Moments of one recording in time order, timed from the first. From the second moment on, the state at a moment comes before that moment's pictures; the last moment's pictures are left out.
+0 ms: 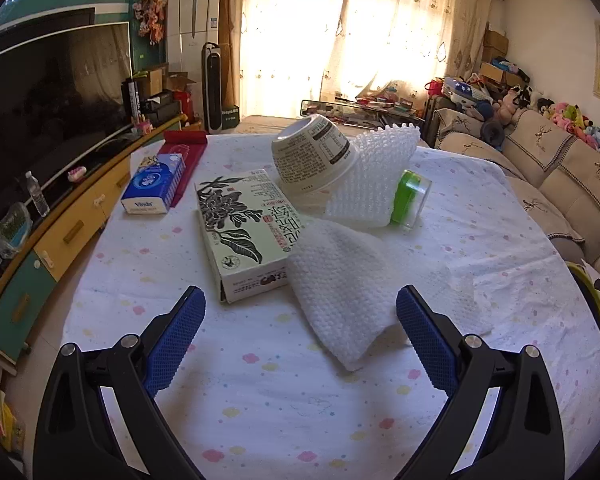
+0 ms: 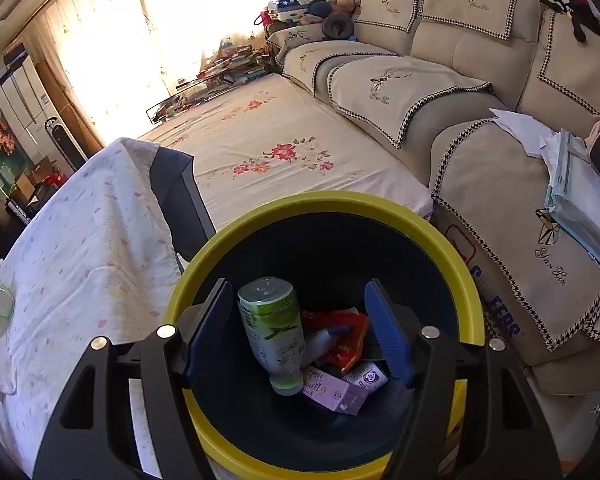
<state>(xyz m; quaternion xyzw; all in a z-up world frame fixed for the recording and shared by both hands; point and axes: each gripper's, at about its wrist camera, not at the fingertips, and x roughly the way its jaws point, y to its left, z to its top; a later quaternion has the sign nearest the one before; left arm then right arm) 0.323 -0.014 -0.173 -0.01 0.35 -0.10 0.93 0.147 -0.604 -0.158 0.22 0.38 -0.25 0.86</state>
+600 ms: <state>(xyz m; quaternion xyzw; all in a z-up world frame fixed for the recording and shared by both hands) 0.355 -0.077 -0.198 0.01 0.44 -0.11 0.89 0.135 -0.601 -0.156 0.24 0.38 -0.21 0.87</state>
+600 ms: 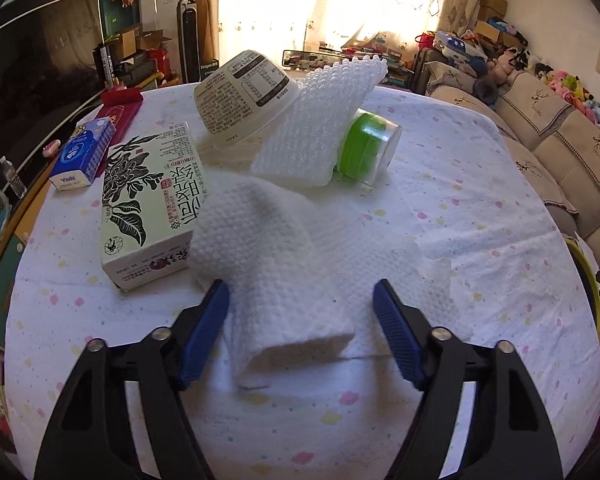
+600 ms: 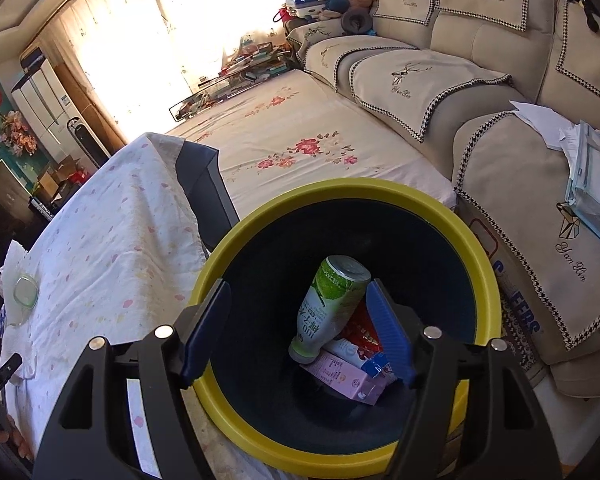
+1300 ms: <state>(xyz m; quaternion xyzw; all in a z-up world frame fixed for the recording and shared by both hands) 0.265 -0.167 -0.116 0.03 0.39 -0.24 0.89 0.091 -0.623 -0.139 0.27 0.33 -0.18 0.88</state>
